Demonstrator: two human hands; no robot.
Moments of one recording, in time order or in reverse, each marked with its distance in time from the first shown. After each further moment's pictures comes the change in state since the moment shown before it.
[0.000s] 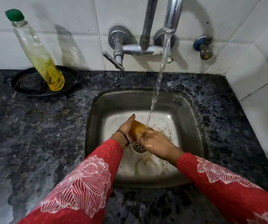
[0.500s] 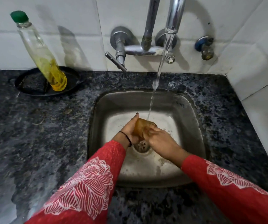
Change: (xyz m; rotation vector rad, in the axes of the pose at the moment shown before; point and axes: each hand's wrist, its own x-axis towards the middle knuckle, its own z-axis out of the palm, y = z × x) left_hand -0.004 -0.002 0.003 -0.036 -0.038 0.031; right_hand -0.006 -0.003 -0.020 -0.166 0.048 -0.041
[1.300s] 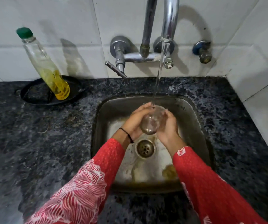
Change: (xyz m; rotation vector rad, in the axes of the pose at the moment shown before) left_hand -0.043 0.035 0.035 0.067 -0.295 0.405; right_hand 0.052 0.013 -0.032 2.403 0.817 0.914
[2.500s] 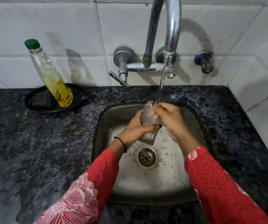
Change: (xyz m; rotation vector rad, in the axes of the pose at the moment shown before) left_hand -0.024 0.013 -0.004 0.529 0.014 0.109; right_hand -0.031 -0.044 0.041 -0.889 -0.247 -0.385
